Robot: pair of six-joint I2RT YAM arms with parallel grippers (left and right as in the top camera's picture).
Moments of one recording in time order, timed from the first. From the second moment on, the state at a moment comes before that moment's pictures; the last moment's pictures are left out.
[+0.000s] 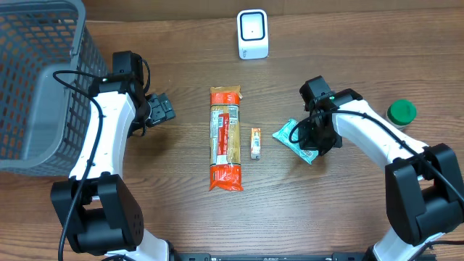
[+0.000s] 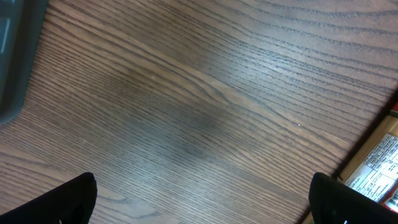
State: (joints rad) left arm 0.11 1.74 1.40 -1.04 -0.10 -0.36; right arm 0.38 1.84 1.22 -0.93 -0.07 0.38
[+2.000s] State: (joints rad) left arm 0.11 1.74 1.40 -1.04 -0.10 -0.36; right arm 0.38 1.80 1.09 -0.51 0.05 0.36
